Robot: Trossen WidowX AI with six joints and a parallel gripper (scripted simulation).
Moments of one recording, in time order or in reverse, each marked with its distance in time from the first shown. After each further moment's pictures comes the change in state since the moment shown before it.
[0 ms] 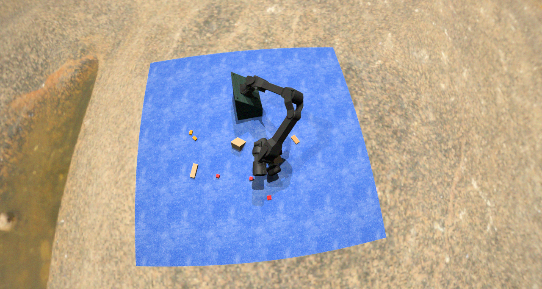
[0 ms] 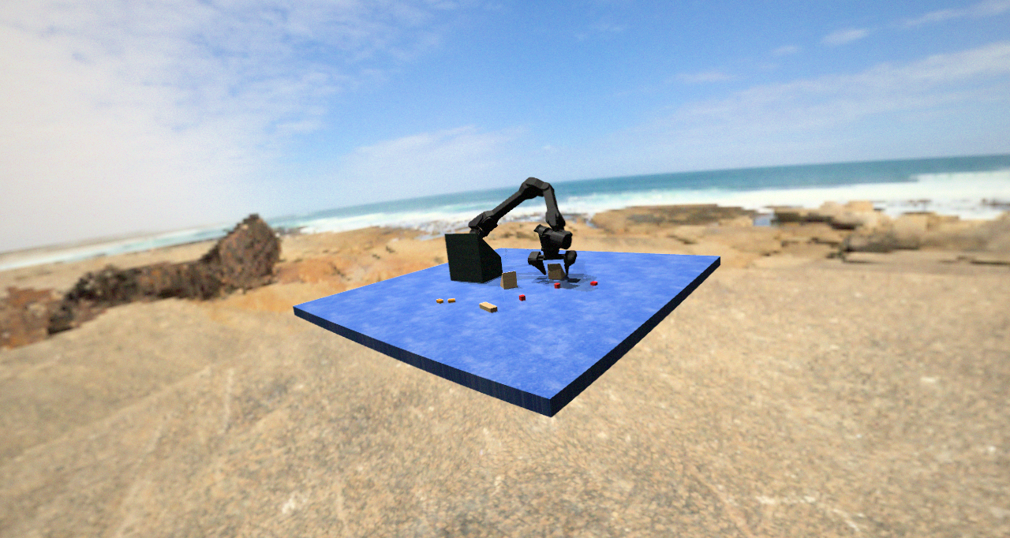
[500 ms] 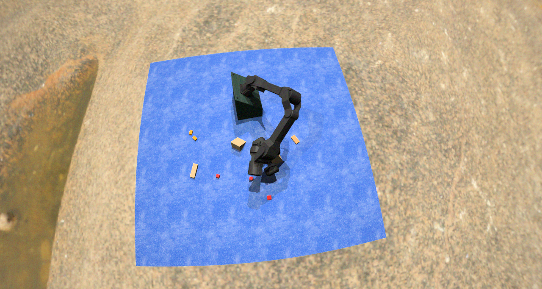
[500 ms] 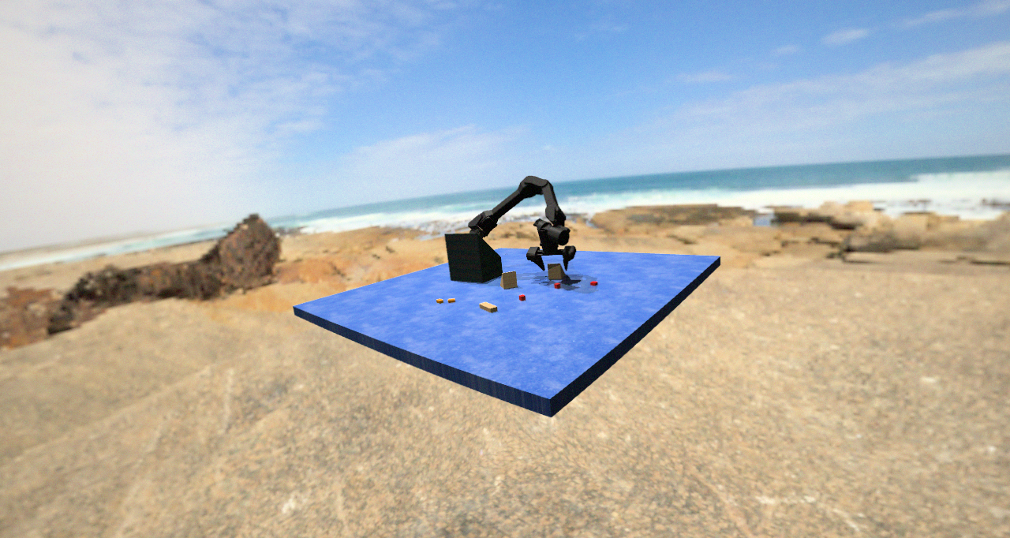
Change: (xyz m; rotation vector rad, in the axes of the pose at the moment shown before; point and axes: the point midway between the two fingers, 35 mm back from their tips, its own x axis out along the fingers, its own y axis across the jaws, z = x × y) arm -0.024 -0.001 -0.003 0.006 0.013 0.001
